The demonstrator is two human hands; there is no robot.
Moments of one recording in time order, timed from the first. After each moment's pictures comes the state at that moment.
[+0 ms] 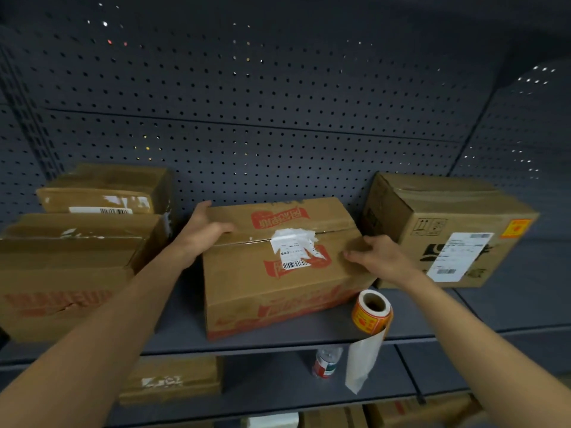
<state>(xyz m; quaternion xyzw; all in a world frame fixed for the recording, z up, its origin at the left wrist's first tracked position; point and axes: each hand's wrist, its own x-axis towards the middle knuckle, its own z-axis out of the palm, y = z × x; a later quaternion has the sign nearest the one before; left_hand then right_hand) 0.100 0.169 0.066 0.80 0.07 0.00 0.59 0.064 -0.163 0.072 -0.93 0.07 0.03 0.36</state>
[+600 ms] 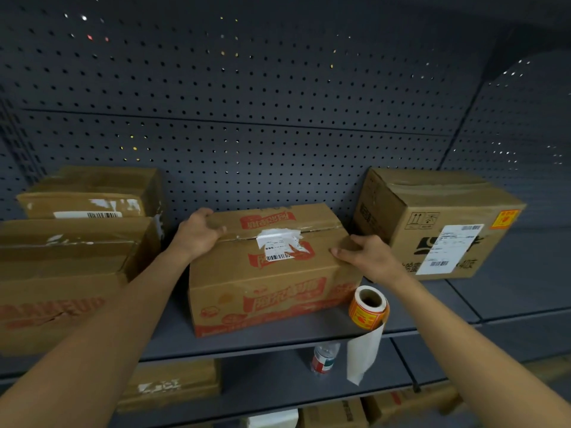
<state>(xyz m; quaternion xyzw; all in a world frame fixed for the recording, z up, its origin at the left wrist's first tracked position) 0.117 0.171 0.057 0.91 0.06 0.01 0.42 0.064 -0.156 0.054 -0.91 0.05 0.00 0.41</state>
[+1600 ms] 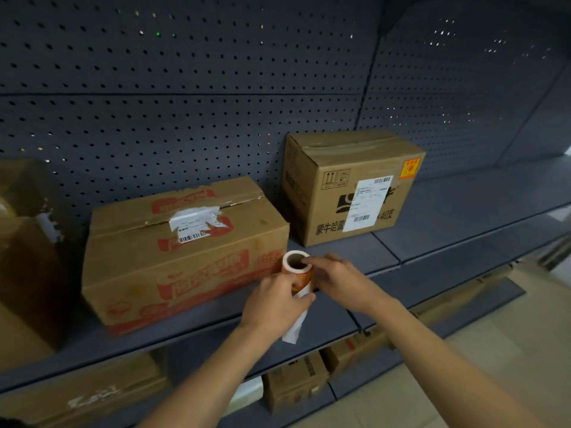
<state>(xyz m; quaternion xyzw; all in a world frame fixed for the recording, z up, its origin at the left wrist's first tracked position) -0.028 -0.052 -0.009 0.92 -0.22 -0.07 0.33 -0.033 -0.236 -0.014 -0.98 -0.04 0.03 0.21</state>
